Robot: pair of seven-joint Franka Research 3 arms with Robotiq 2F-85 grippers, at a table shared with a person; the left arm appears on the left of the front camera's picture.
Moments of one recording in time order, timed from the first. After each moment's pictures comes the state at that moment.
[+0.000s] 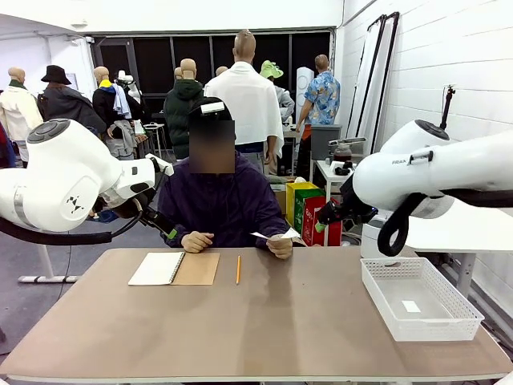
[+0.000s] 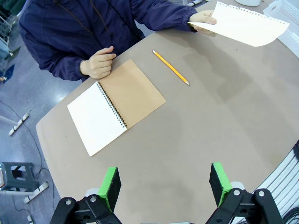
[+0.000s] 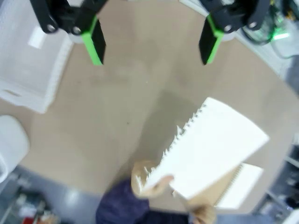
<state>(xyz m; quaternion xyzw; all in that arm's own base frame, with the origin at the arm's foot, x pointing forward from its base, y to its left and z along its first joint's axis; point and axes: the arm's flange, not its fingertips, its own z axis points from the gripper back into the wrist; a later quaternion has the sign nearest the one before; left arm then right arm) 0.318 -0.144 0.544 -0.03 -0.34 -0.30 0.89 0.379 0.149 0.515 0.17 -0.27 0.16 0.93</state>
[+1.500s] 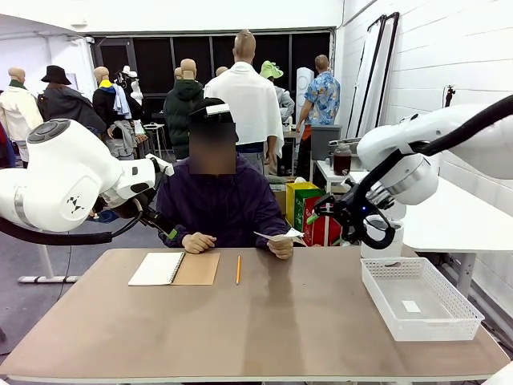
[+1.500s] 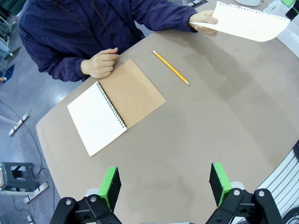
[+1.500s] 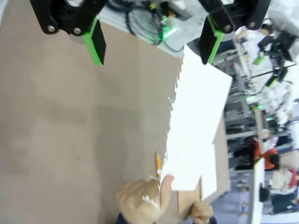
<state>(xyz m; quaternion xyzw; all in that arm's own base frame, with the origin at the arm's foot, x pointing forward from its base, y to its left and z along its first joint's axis) 0.318 -0.144 0.544 -0.03 -0.34 -0.30 0.89 0.465 0.128 0.465 0.40 -0.05 -0.07 0.91</state>
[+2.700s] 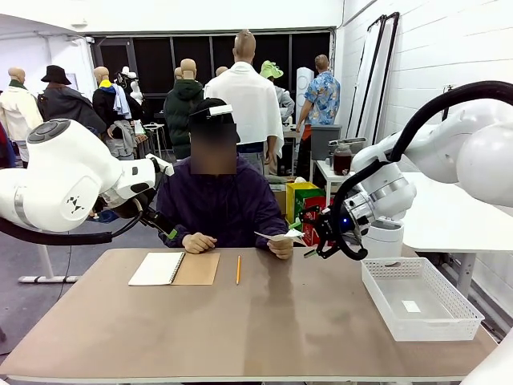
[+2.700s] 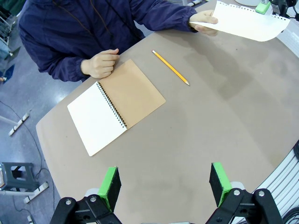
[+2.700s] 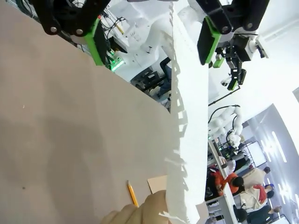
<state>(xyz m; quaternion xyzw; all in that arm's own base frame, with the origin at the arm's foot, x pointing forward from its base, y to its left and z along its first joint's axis) 0.318 -0.144 0.544 -0.03 -0.34 -0.30 0.89 0.525 0.157 0.392 0.51 0.12 -0.11 0.84</state>
